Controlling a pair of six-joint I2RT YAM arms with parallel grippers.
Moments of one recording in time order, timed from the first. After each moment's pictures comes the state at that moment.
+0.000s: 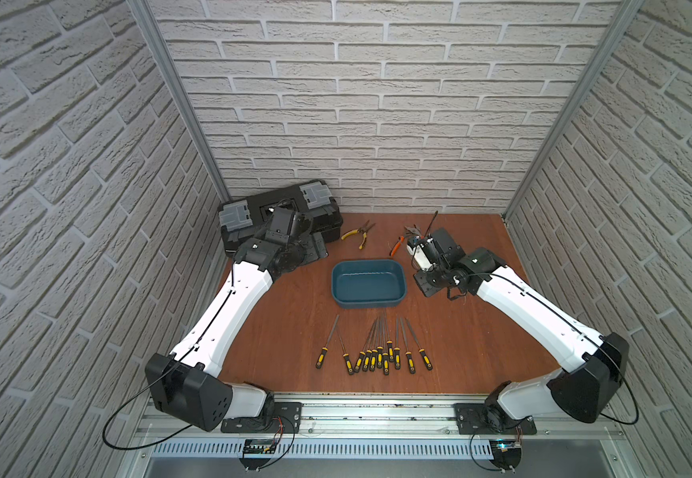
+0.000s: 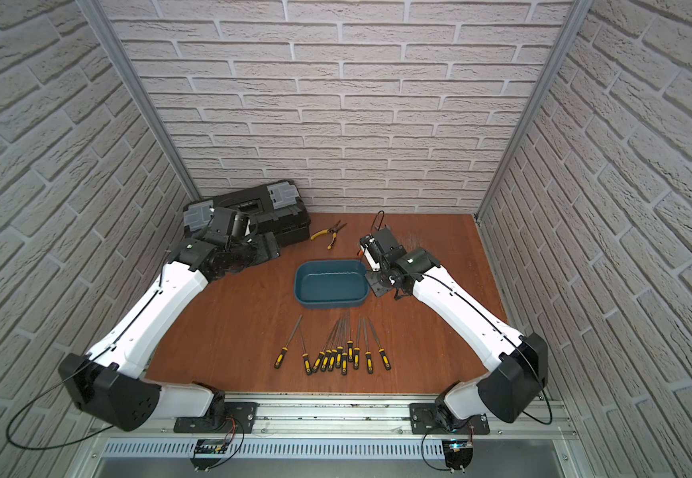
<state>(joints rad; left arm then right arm) -0.35 1.35 1.41 -0.89 -0.05 -0.60 0.54 1.47 1.43 -1.04 0.21 -0.04</state>
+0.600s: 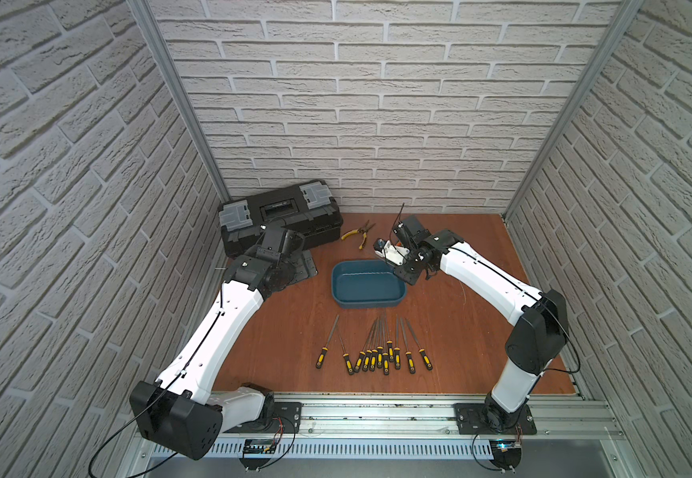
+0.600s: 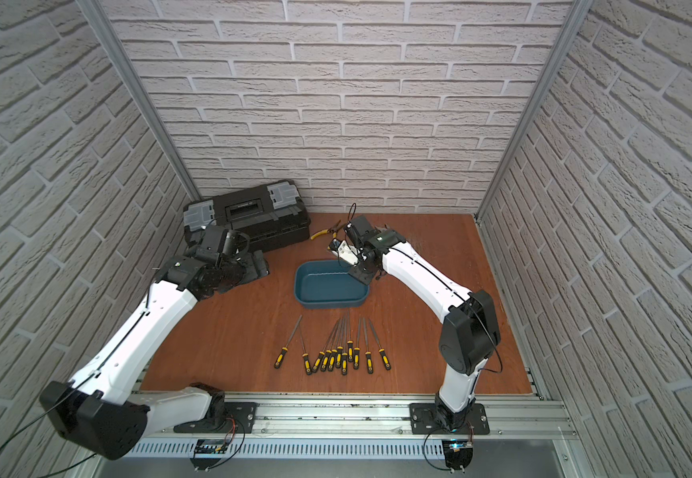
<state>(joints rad) -0.33 1.22 1.26 -0.97 -0.11 -0.63 0.53 1.78 1.63 -1.02 0.12 -0.49</state>
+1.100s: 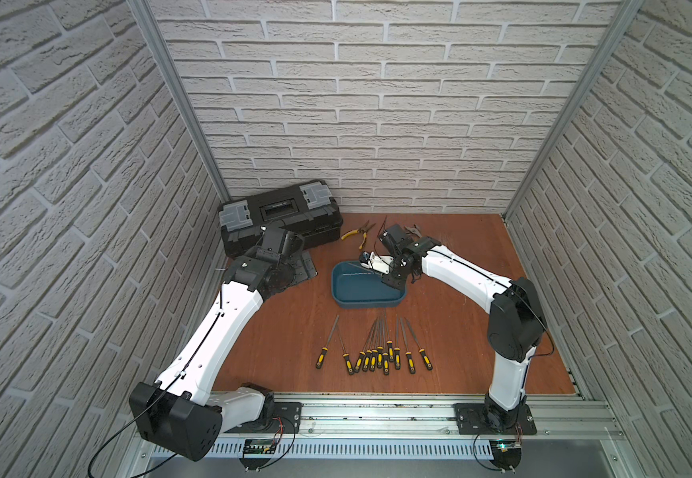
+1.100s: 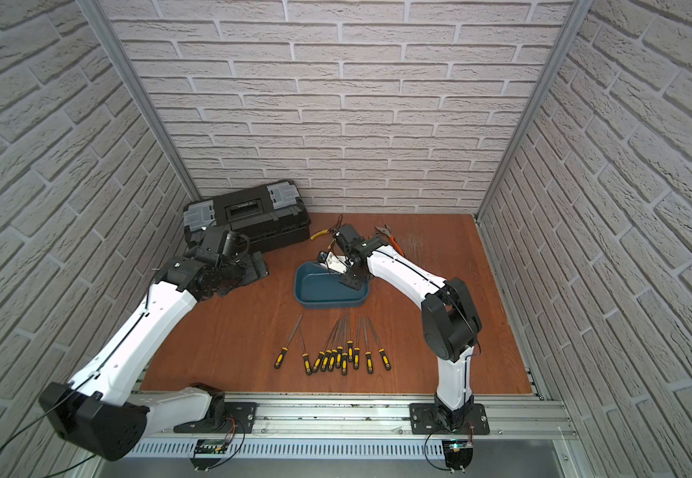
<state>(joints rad) -0.33 1.23 1.27 -1.00 -0.10 -0.67 0.57 1.92 1.61 -0.89 0.05 -0.62</state>
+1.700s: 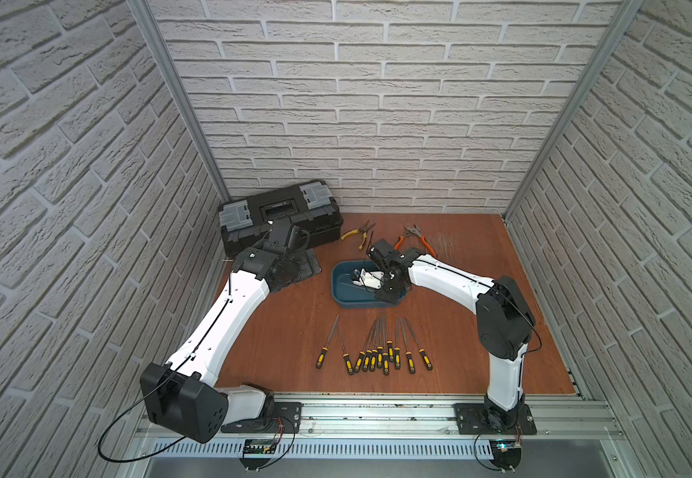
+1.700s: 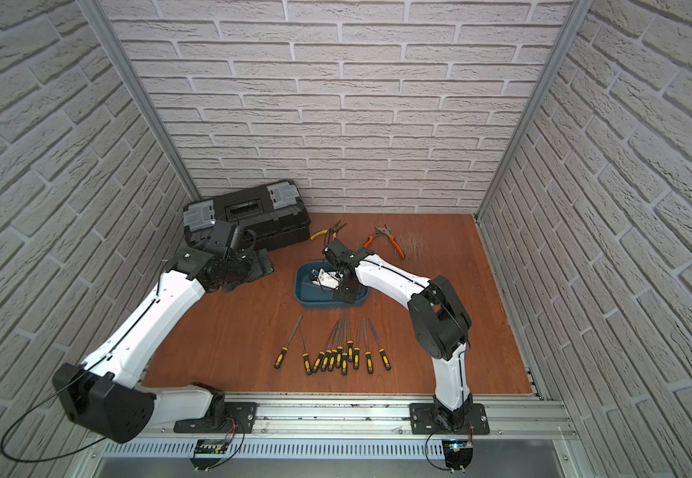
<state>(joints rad) -0.34 1.31 1.31 -1.00 -0.08 -0.67 0.64 1.96 1.55 -0.89 0.05 -0.62</state>
